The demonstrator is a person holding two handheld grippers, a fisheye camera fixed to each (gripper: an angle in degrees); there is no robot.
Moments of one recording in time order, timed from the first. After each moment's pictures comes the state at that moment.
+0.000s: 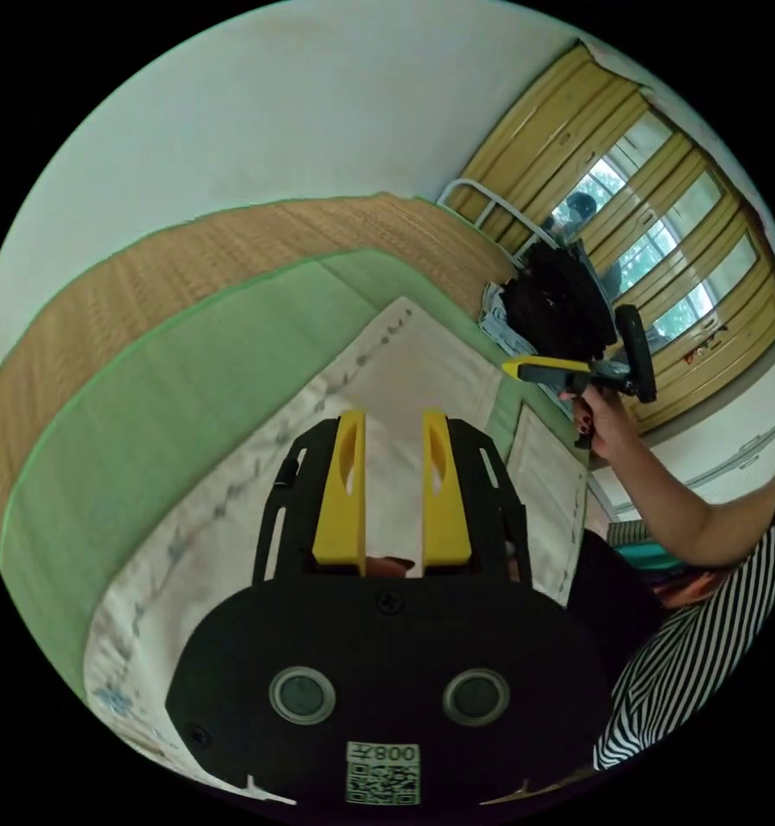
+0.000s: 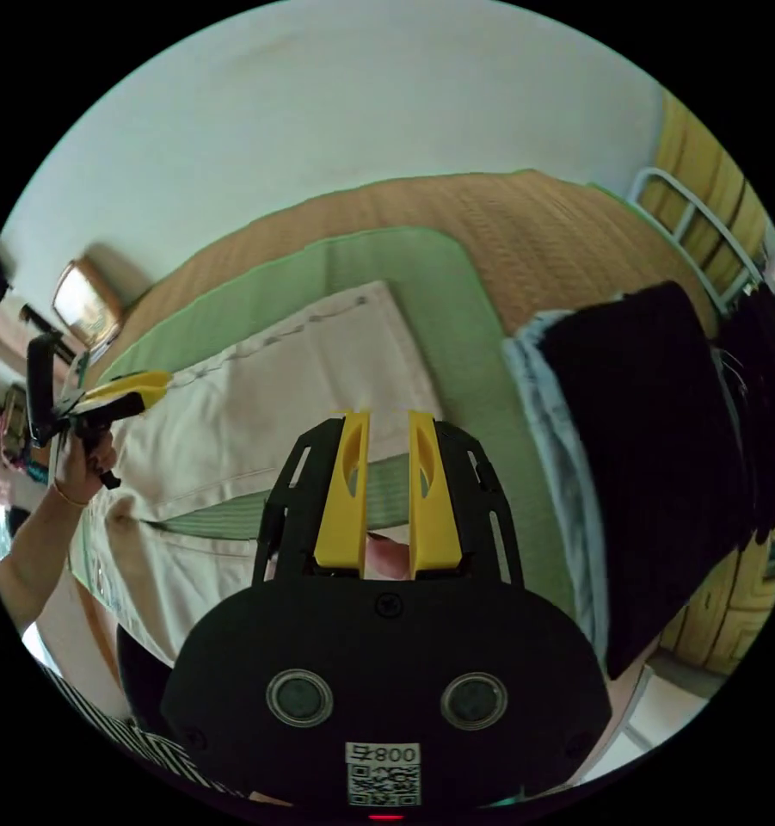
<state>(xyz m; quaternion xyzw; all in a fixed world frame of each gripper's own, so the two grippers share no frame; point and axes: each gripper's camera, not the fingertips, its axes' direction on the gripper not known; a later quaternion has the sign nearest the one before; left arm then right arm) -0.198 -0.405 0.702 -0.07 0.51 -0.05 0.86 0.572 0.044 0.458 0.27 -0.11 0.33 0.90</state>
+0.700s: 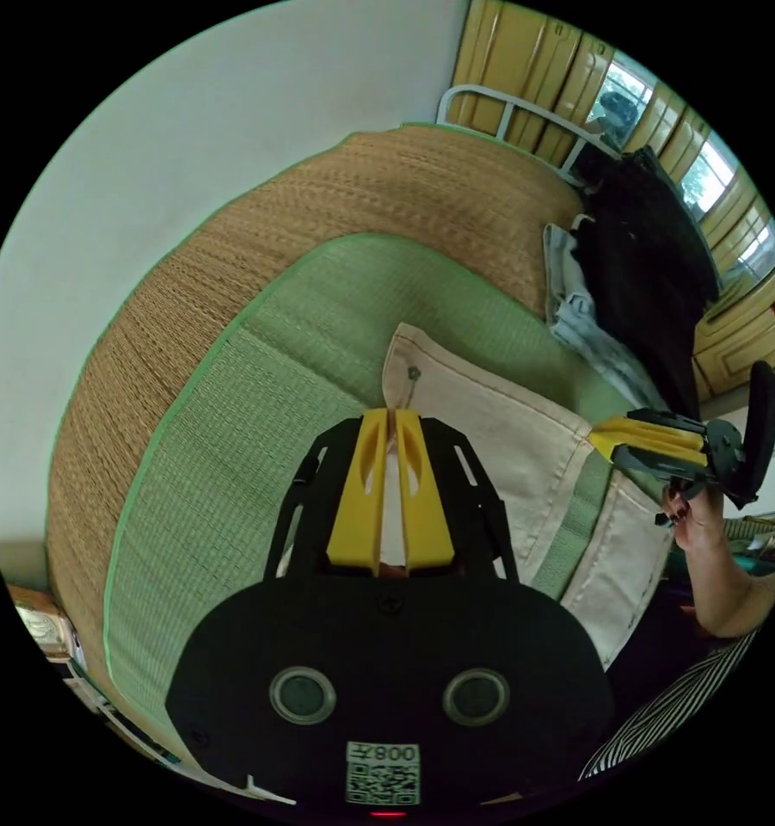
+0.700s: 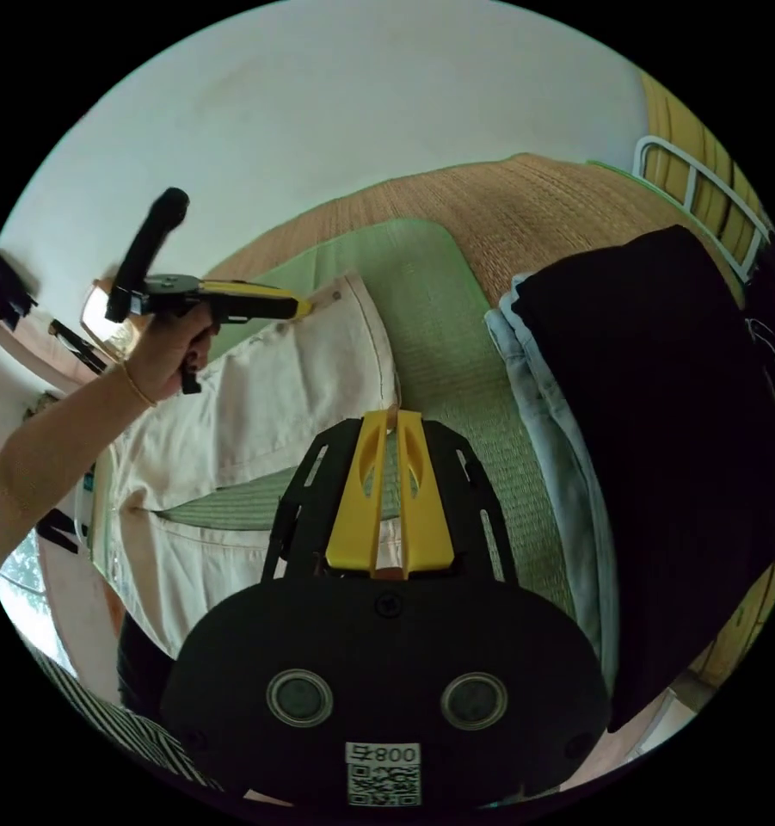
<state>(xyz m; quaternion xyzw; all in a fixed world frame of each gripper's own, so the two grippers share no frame) 0.032 -0.529 0.795 -0.12 0.41 0.07 0.90 0.629 0.134 0.352 0.36 -0.18 0.30 0.87</state>
